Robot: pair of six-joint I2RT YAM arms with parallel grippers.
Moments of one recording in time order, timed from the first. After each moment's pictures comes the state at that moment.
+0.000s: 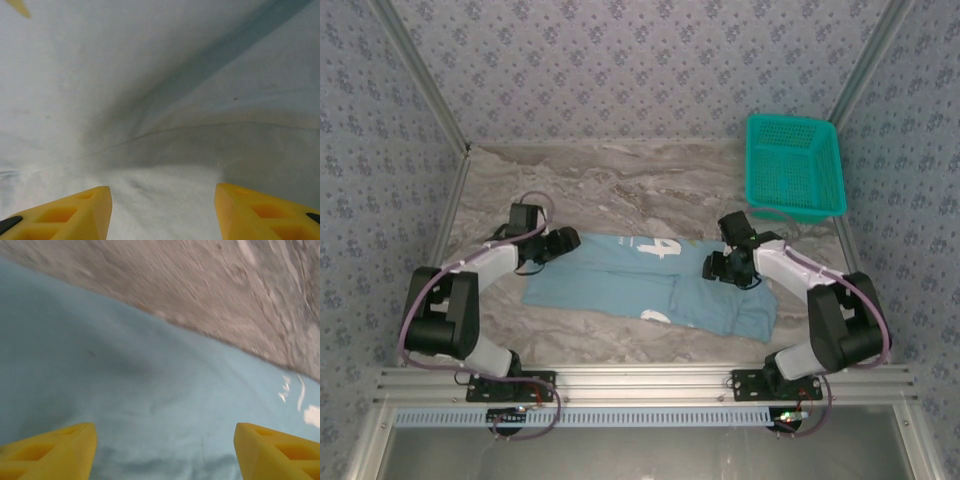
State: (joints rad) left arm -0.15 1.53 0.77 -0.19 0.30 -0.53; right arm 0.33 1.47 0.80 -0.62 -0.09 0.49
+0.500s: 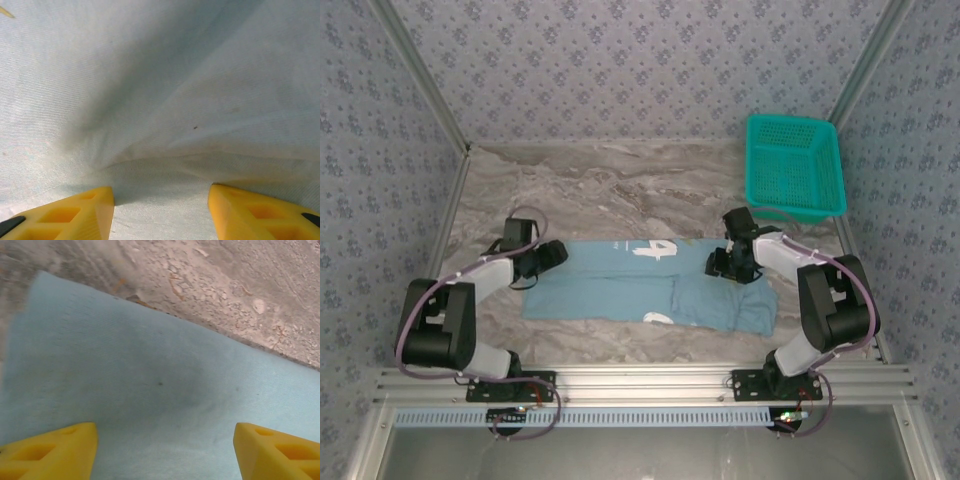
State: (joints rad) left arm -0.12 1.43 0.62 -0.16 0.13 -0.53; right arm 0.27 1.57 0.84 -0.59 -0.13 0.46
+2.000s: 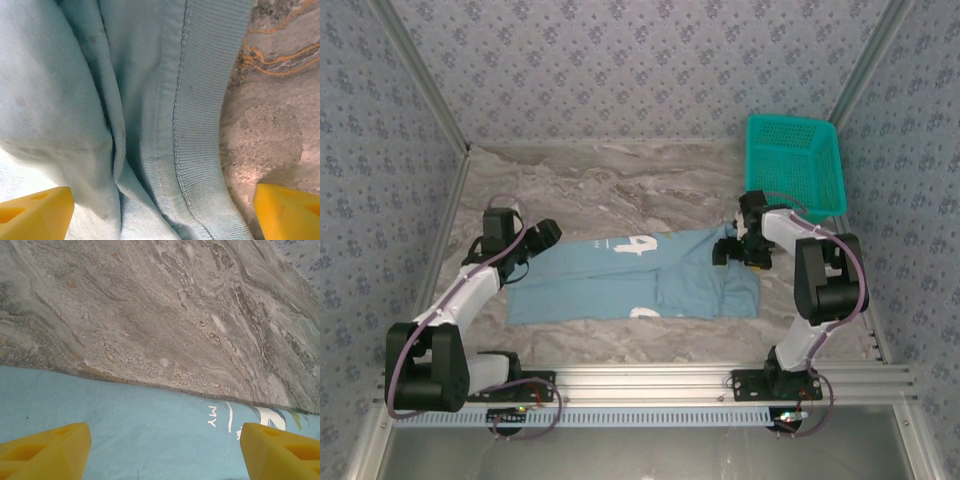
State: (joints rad) left arm -0.07 1.22 0.65 -0.16 0.25 -0.59; right arm 0.13 1.74 1.05 -0.78 -0.12 0.16
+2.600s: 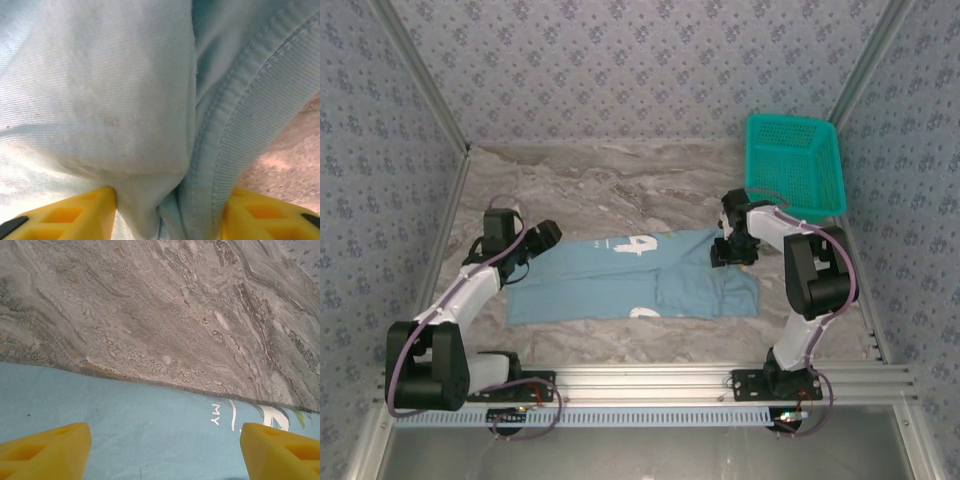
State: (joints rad) left arm -0.07 1.22 0.65 -0.16 0.25 -0.59; right arm 0.23 1.79 1.10 -0.79 -0.07 0.14
